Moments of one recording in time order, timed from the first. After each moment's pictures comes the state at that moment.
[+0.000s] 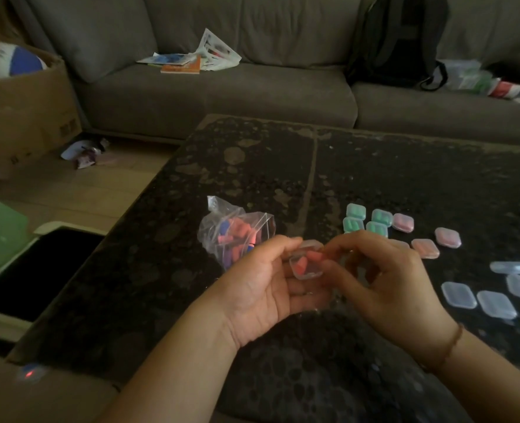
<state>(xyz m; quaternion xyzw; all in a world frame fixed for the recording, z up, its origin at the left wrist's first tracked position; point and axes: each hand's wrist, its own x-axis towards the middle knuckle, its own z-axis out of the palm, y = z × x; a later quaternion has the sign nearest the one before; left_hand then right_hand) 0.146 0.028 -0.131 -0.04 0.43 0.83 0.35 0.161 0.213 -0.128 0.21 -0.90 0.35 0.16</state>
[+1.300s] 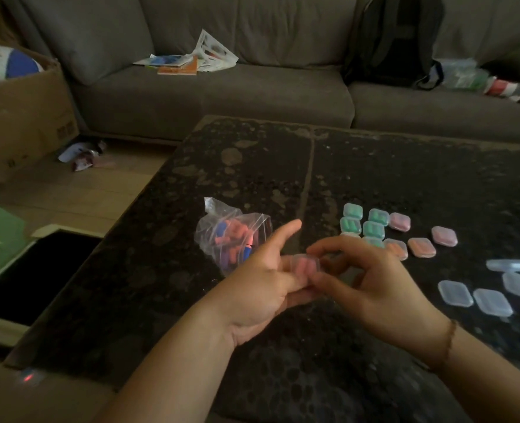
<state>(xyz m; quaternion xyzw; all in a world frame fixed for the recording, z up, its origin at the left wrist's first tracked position) 0.147 0.030 -0.137 0.02 0.55 0.78 0.28 0.159 0.212 -0.129 0.20 -0.88 0.43 0.04</state>
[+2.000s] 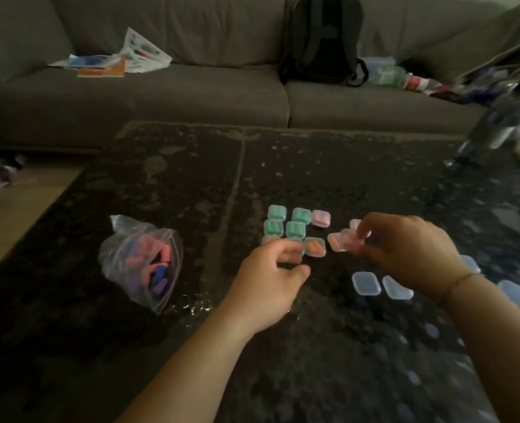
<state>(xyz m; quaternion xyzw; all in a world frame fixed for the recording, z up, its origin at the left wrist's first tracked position) 0.129 0.147 -0.151 0.09 0.81 0.55 0.15 0.134 0.360 -0.109 -0.07 -1.00 0.05 0.03</state>
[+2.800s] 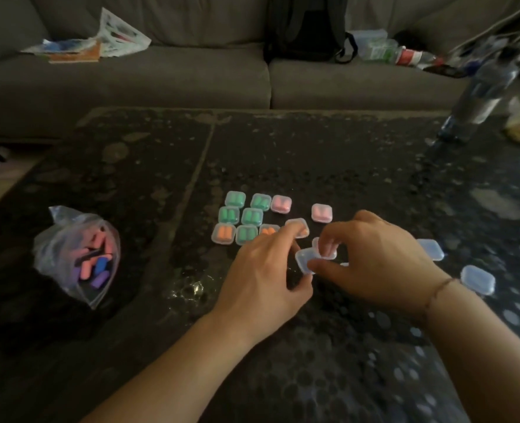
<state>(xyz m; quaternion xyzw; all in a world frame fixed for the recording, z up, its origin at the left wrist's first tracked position) 0.141 0.217 -0.181 0.28 0.88 0.36 -0.12 0.159 0.385 -0.113 0.04 -0.99 0.09 -0.02</state>
